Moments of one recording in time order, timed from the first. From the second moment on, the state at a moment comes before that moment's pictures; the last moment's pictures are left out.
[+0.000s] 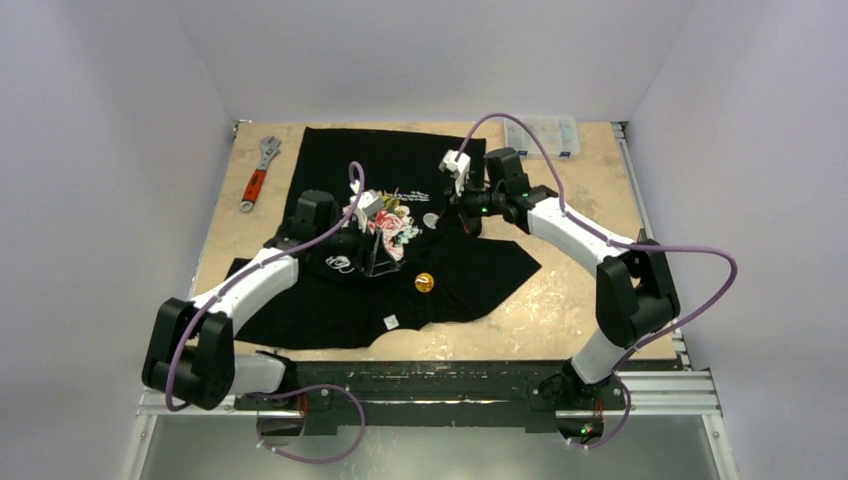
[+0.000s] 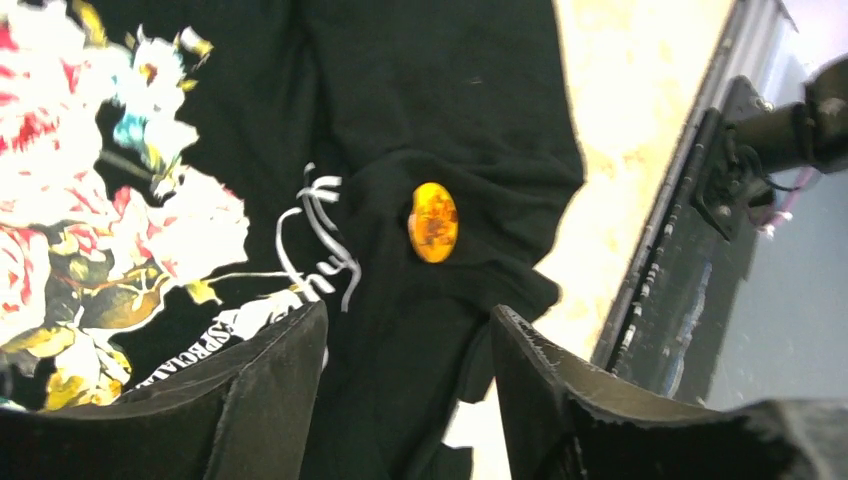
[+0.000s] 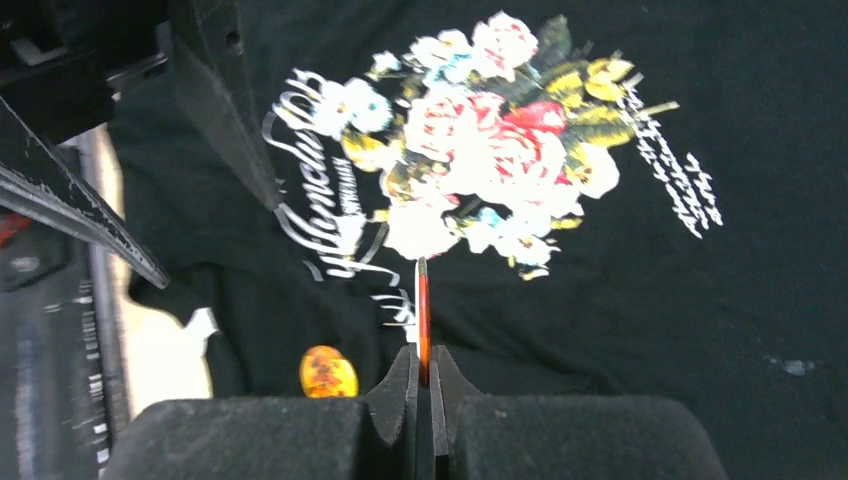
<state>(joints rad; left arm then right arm) -0.32 1.35 0.69 -0.04 0.77 -0.04 0.47 1.66 1.17 -0.18 -0.65 -0.24</state>
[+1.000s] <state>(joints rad) -0.45 1.09 0.97 -0.22 0.94 -0.22 0.50 1.39 1.30 -0.55 -1.14 -0.10</state>
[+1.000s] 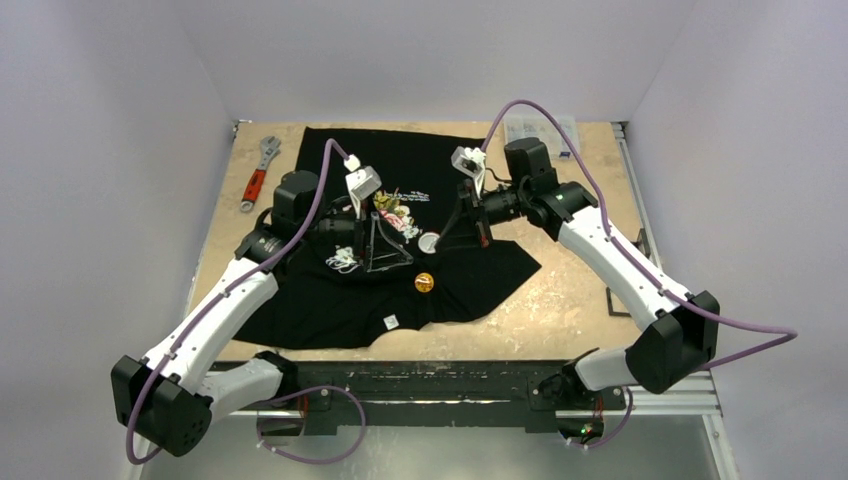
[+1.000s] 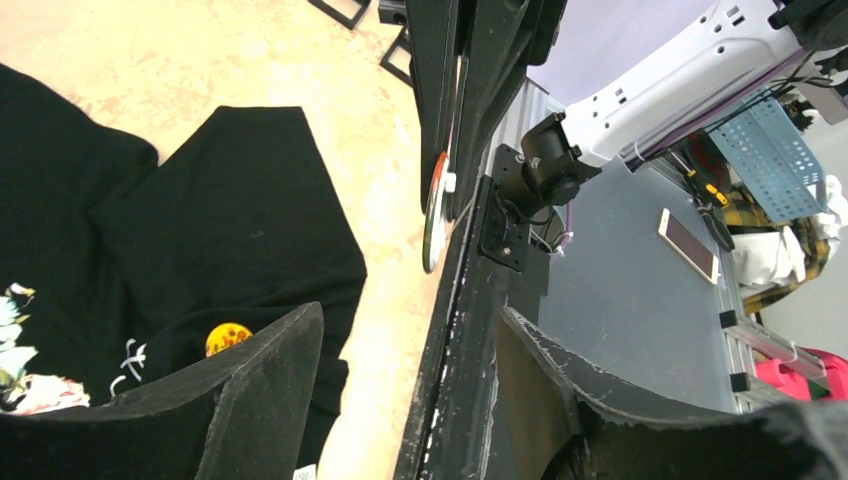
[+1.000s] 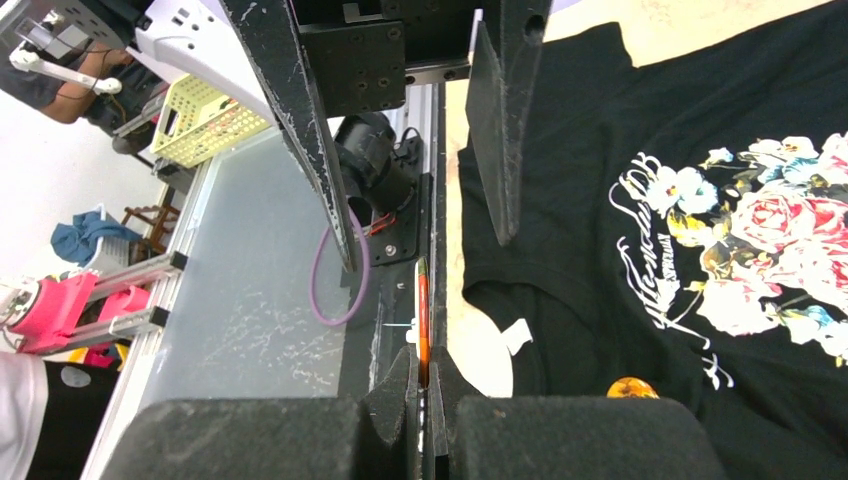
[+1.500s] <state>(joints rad) -0.55 1.12 1.01 -0.16 0.87 -0.25 0.51 1.37 1.29 -0.54 -1.14 -0.05</state>
